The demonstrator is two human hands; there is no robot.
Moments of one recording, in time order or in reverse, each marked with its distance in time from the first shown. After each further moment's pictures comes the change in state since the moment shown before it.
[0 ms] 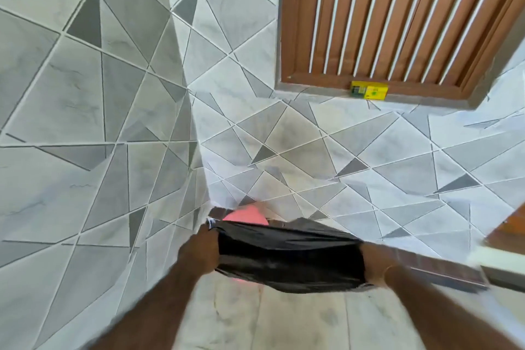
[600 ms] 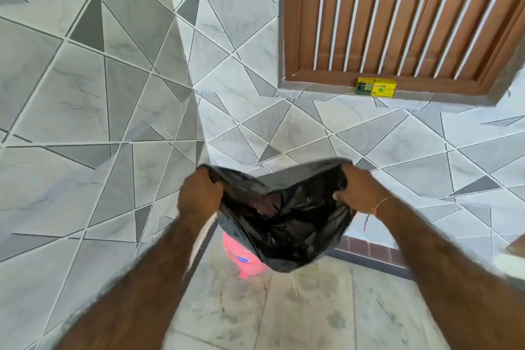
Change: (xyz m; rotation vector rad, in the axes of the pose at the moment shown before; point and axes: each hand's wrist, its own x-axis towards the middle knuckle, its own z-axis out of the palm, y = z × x) left_hand 0.022 0.074 -0.090 -0.406 0.527 -0.195; right_hand 0.037 -0.032 -0.133 0.268 0.305 -0.272
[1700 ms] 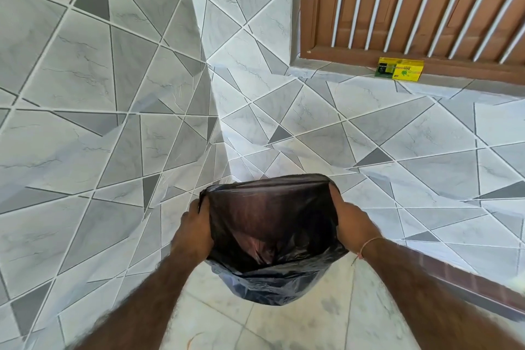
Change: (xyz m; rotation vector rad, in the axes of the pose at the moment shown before) left_hand -0.095 -0.051 0.076 0.342 -0.271 -0.040; right_hand -0.012 0.087 0.075 -0.042 -0.143 -0.144
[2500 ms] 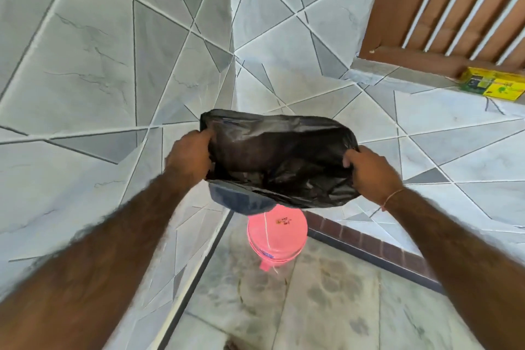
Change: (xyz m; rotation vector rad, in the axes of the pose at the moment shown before) left_hand 0.291 -0.113 -0.145 -0.044 0.169 0.190; right_hand 0.223 -0.181 -0.007 -0.259 0.195 -0.072
